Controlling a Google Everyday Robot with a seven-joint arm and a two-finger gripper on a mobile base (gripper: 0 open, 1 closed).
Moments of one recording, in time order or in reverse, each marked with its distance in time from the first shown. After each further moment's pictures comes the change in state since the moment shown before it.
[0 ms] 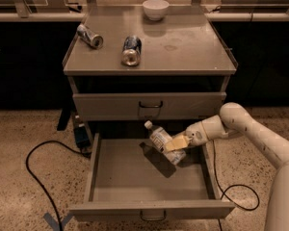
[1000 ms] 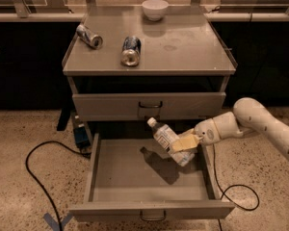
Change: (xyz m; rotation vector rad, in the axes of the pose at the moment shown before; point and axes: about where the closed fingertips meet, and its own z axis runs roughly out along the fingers) arm -0.011 0.065 -0.042 -0.017 -0.014 -0.033
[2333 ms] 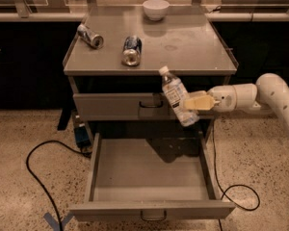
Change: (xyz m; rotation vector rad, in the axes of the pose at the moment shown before) arm -0.121 0.035 -0.094 -0.150 -0.341 -0.149
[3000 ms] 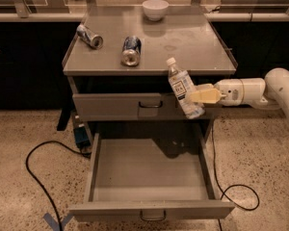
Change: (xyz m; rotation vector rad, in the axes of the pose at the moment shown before) arm -0.031 -0.003 -0.020 0.036 -0.042 -0.058
